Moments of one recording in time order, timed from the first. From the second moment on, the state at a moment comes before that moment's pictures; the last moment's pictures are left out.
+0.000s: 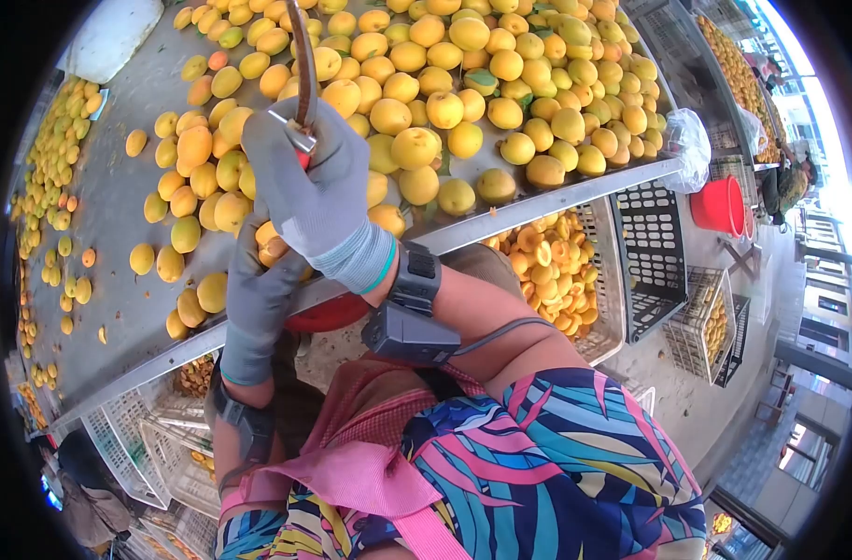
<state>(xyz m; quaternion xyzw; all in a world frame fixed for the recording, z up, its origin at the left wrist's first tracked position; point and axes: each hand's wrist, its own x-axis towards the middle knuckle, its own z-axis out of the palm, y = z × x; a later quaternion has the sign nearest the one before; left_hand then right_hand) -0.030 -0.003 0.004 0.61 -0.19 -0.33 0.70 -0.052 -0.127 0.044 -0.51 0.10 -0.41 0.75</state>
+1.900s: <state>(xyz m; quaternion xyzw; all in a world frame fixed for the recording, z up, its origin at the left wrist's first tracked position) -0.002 0.015 0.012 0.75 -0.36 -0.17 0.53 -0.058 -0.131 0.051 -0.77 0.17 0.04 0.61</state>
